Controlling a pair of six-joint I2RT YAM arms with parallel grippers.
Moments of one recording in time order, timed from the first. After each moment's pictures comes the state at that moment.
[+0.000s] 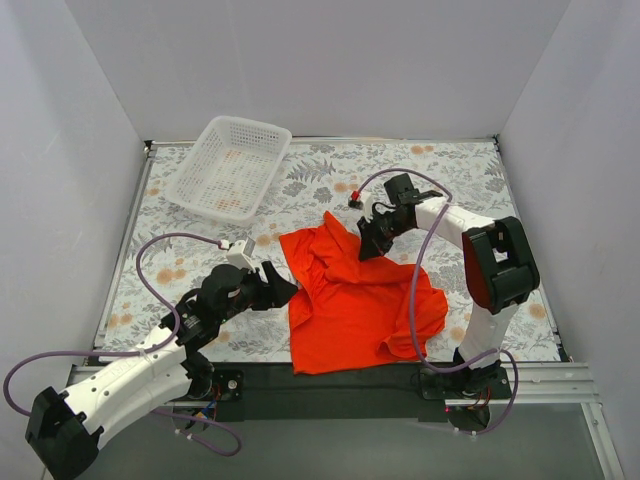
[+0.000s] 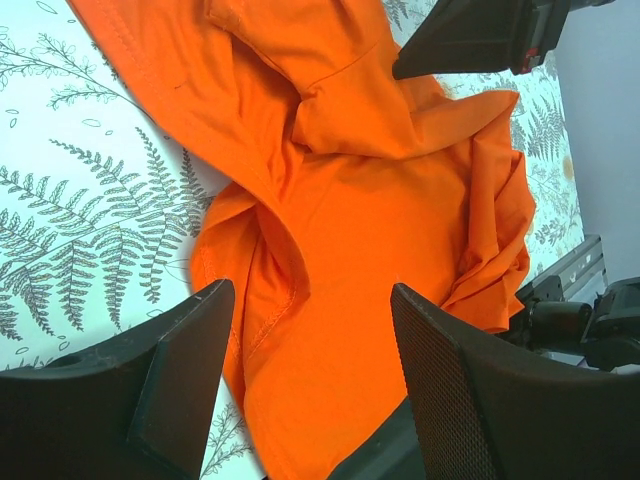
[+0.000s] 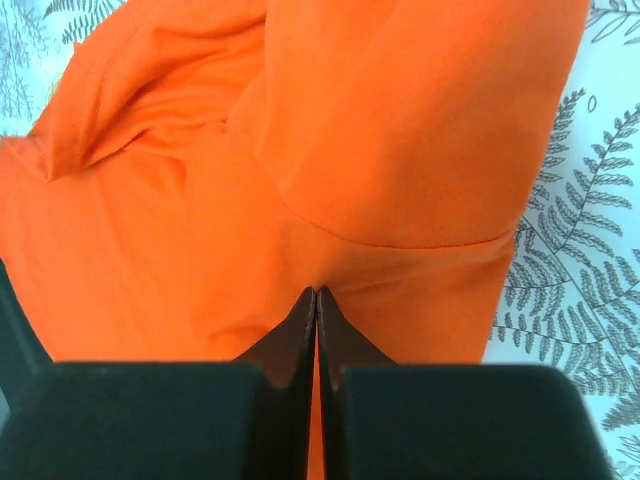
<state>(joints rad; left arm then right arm) -0.72 0.70 0.39 -0.15 0.00 -0.76 0.39 1.84 1.21 -0.57 -0.74 -0.43</state>
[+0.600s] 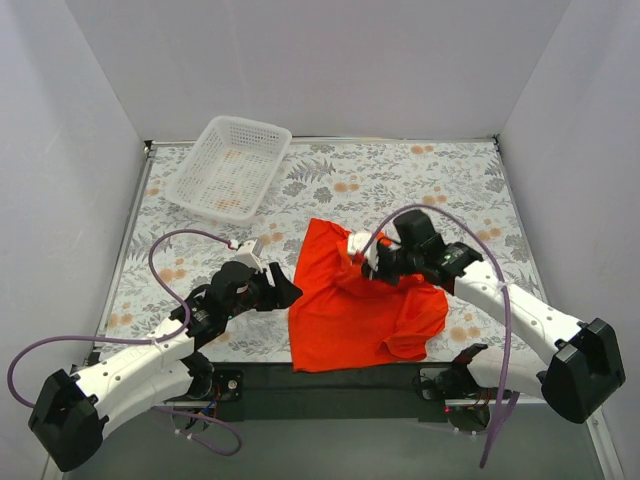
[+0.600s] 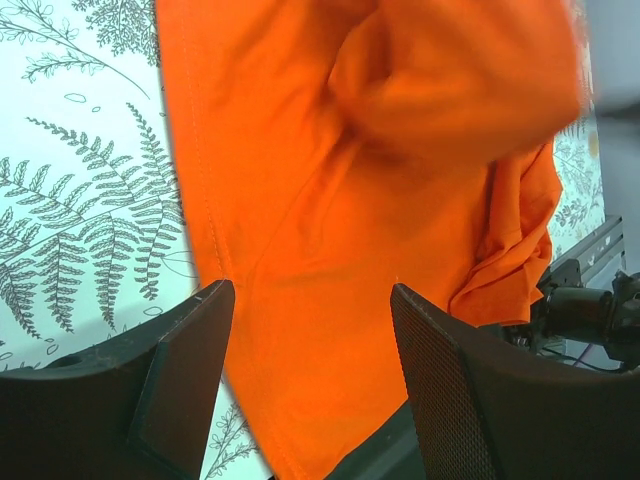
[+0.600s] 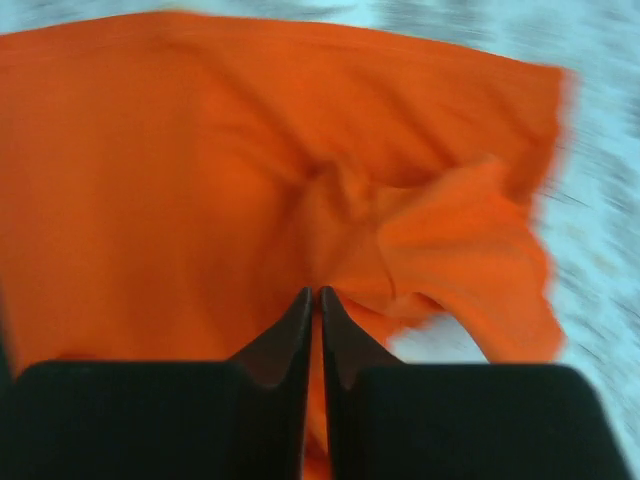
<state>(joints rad) -0.72 0.81 0.38 -0.10 0.04 -0.76 0.59 1.15 0.88 -0.44 -0.45 -0.66</state>
